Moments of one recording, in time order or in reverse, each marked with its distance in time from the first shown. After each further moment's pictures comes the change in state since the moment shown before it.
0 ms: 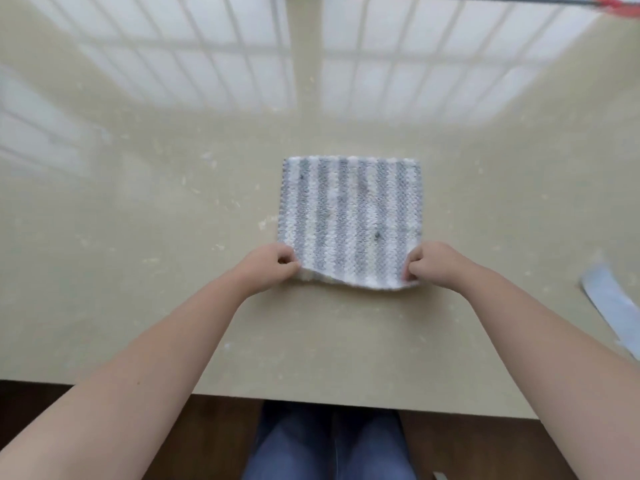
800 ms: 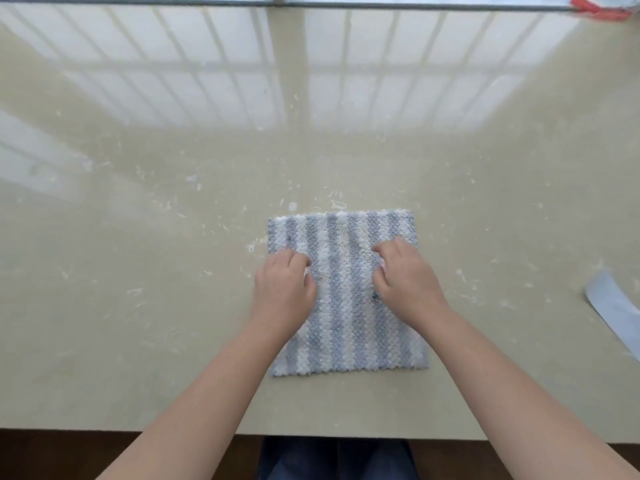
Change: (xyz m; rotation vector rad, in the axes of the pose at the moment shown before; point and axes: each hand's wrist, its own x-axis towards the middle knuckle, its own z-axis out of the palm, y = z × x) left_hand -0.003 0.036 0.036 0.279 0.580 0.224; right_hand -0.010 -0.031 0.032 -0.126 0.507 -0.291
